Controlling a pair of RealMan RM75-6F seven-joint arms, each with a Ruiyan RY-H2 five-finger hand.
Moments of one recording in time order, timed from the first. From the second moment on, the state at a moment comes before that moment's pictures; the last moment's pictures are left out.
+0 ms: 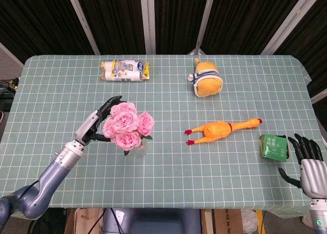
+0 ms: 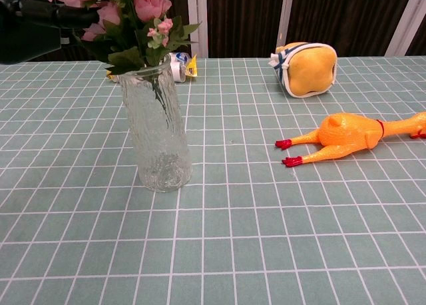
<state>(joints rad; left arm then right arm) -0.61 -1.24 -0.26 -1.77 1.40 0.99 -0.93 0.04 -1.11 0.08 -1.62 -1.48 1.50 0.06</state>
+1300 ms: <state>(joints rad) -0.18 -1.15 -0.09 -1.84 1.24 1.60 0.16 0.05 -1.10 0.06 -1.63 -1.53 1.51 0.09</state>
